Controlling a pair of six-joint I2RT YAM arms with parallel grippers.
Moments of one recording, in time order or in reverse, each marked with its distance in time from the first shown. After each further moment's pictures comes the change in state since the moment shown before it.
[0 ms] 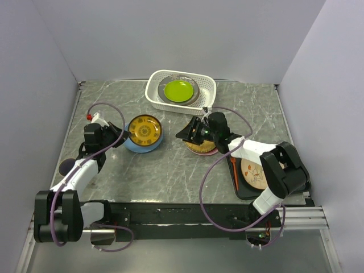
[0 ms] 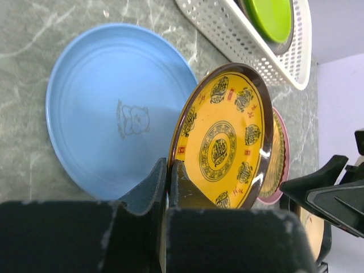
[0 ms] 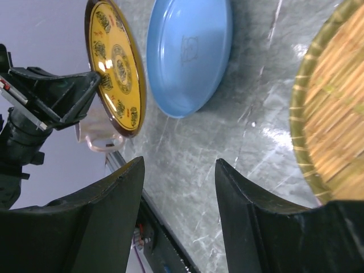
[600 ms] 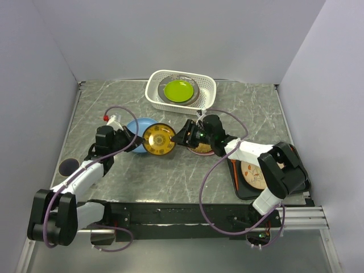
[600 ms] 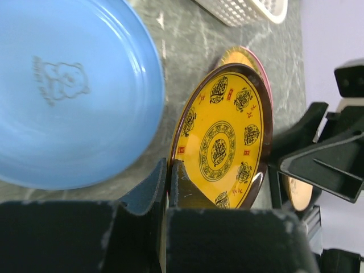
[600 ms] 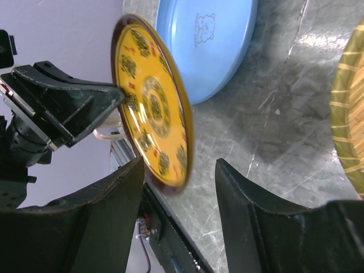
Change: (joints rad) left arm -0.170 -0.014 -0.022 -0.007 0.036 -0.005; right arm 0.064 0.006 0.000 0.012 0.003 0.030
